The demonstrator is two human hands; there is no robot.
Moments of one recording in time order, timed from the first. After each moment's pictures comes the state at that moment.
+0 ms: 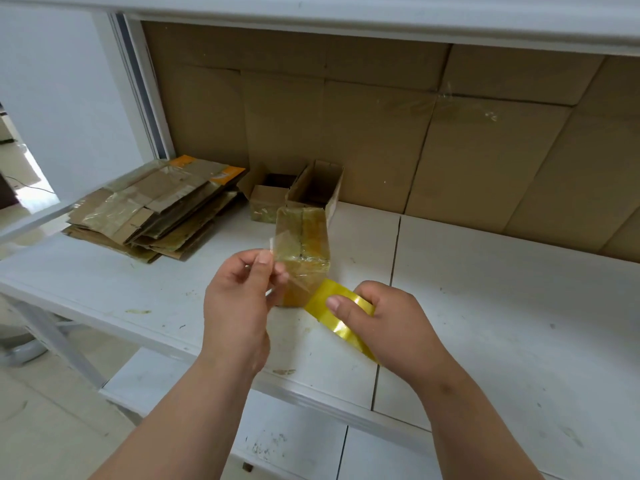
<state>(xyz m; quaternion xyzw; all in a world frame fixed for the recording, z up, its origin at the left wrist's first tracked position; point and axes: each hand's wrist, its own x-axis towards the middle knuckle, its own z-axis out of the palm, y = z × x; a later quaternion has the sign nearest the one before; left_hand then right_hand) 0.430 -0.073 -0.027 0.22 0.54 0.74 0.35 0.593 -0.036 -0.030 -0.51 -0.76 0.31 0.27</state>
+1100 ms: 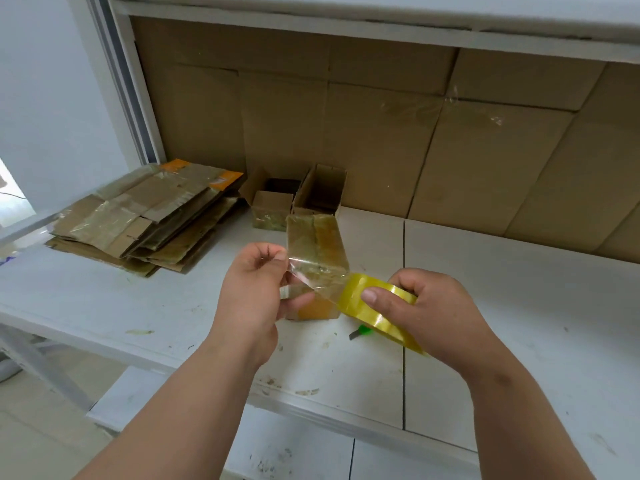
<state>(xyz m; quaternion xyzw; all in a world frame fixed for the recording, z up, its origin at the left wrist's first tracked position) 0.392 -0.050 -0.016 0.27 0.55 0.66 0.44 0.588 -0.022 -0.006 -0.55 -0.74 0.26 0.29</state>
